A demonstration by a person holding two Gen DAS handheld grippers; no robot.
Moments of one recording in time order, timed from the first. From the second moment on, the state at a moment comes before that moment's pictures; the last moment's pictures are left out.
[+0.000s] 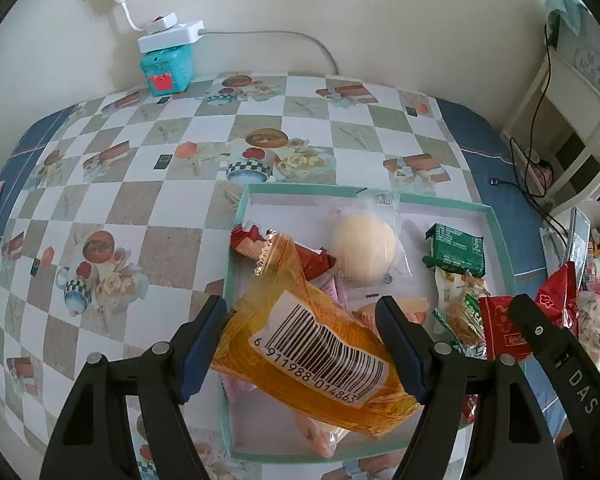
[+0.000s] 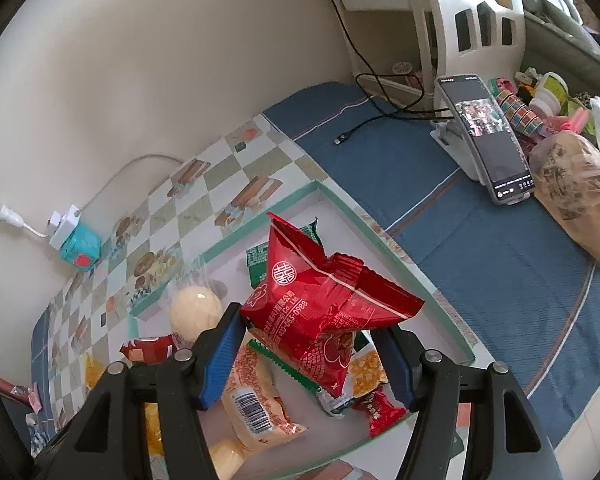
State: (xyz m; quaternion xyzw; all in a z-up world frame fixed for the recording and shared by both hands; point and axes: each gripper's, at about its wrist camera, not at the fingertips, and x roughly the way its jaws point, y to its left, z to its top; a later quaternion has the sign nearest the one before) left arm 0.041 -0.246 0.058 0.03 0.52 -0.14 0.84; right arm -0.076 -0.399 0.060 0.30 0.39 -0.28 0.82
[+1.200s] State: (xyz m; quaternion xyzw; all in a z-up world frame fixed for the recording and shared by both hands) left arm 0.053 -0.241 0.050 0.04 0.53 -0.12 0.84; right arm -0.057 -0.392 0.050 0.31 0.41 -0.27 0.82
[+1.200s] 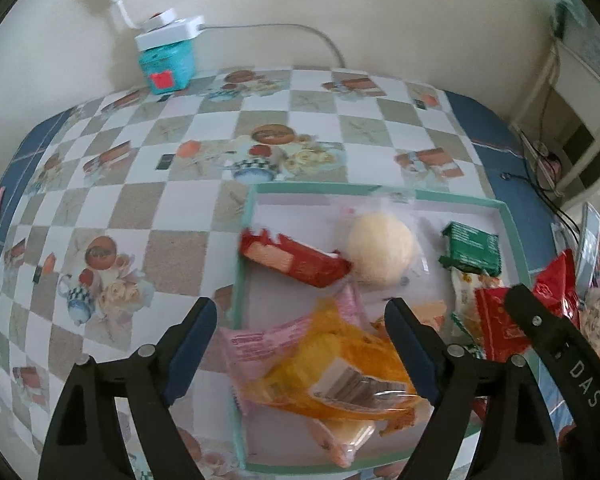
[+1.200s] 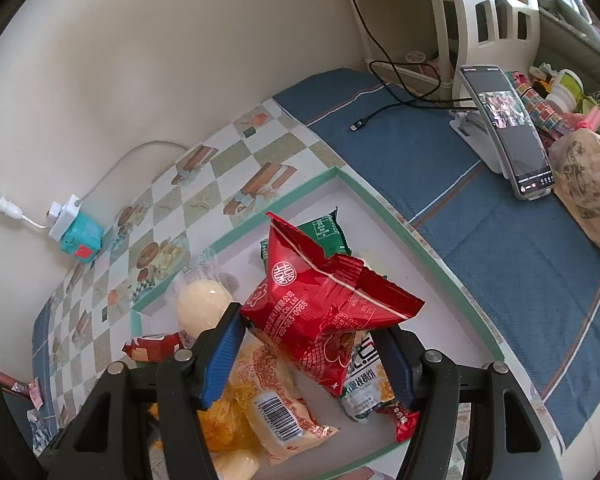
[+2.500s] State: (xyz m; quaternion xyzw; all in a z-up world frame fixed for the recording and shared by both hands) left arm 0.082 -0.140 0.036 -0.05 0.57 0.02 0.82; right arm -0.028 -0.358 0.042 0.23 0.46 -0.25 0.82
